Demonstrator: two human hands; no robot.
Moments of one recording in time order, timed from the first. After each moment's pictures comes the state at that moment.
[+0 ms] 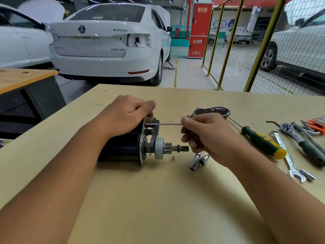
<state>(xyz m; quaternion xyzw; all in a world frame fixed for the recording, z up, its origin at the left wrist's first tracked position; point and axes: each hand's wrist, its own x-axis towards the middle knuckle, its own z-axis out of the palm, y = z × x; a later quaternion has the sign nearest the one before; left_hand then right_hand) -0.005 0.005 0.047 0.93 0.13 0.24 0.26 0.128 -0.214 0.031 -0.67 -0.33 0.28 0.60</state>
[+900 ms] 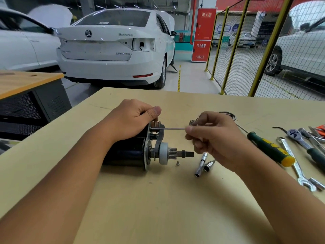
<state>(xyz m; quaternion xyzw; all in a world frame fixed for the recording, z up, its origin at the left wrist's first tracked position) -0.004 0.009 0.044 0.93 0.12 0.25 0.24 0.126 -0.218 0.039 -0.59 -0.35 0.30 0.66</state>
